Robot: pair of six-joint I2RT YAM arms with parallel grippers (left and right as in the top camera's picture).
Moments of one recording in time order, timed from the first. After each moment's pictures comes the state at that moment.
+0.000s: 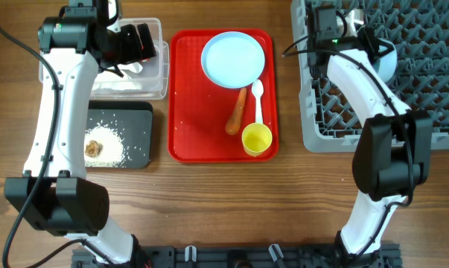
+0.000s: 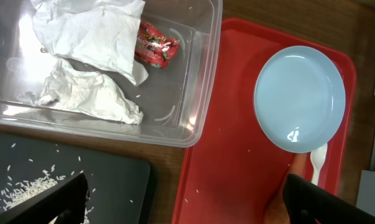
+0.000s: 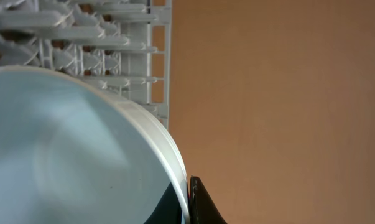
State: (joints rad) left arm -0.03 1.81 1.87 -1.13 0.08 -0.29; right arm 0.16 2.04 1.59 -0.65 1.36 -0.46
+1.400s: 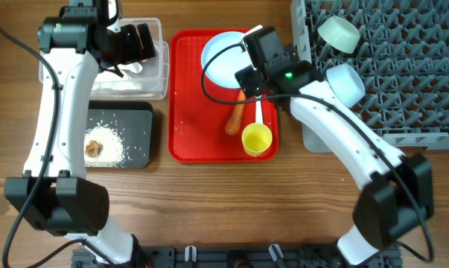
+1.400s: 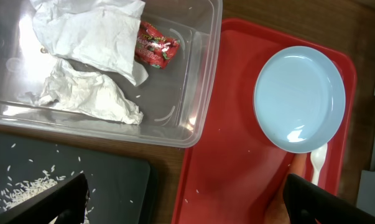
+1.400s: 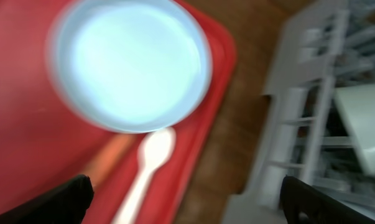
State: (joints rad) left arm -0.03 1.81 1.87 -1.13 0.08 -0.29; right arm 0.51 1.77 1.48 -0.65 0.26 -0.10
